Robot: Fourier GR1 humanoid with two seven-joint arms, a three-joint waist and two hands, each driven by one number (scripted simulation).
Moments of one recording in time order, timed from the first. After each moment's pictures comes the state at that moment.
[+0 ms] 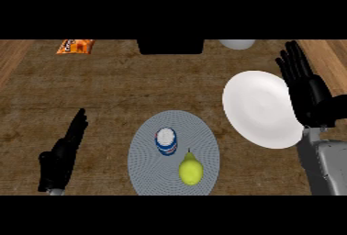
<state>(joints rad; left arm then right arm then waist) 0.04 0.44 -0.33 -1.56 0.19 0.37 0.03 -0.35 -0.24 -0.05 -1.53 -0.14 -0.05 0.09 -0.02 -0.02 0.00</state>
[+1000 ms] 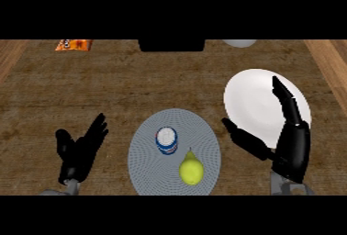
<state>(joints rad) -0.01 0.30 -0.27 -1.40 0.34 0.22 0.15 -0.08 -0.07 0.22 -1.81 0.54 -0.59 0.18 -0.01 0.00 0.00</state>
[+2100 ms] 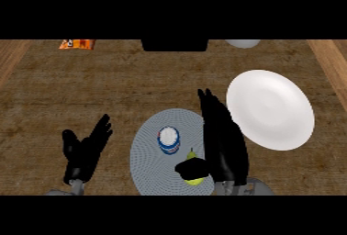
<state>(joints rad) -0.01 0.25 -0.26 -1.40 0.29 0.20 0.16 -0.33 -0.02 0.58 -1.81 0.87 0.00 1.03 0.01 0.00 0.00</state>
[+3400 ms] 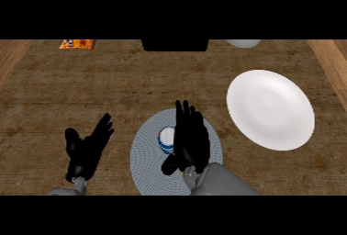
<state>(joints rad) -0.02 0.20 -0.20 -1.36 0.23 0.15 0.16 -0.49 -0.01 0.76 -1.40 0.77 -0.17 1.10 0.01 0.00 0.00</state>
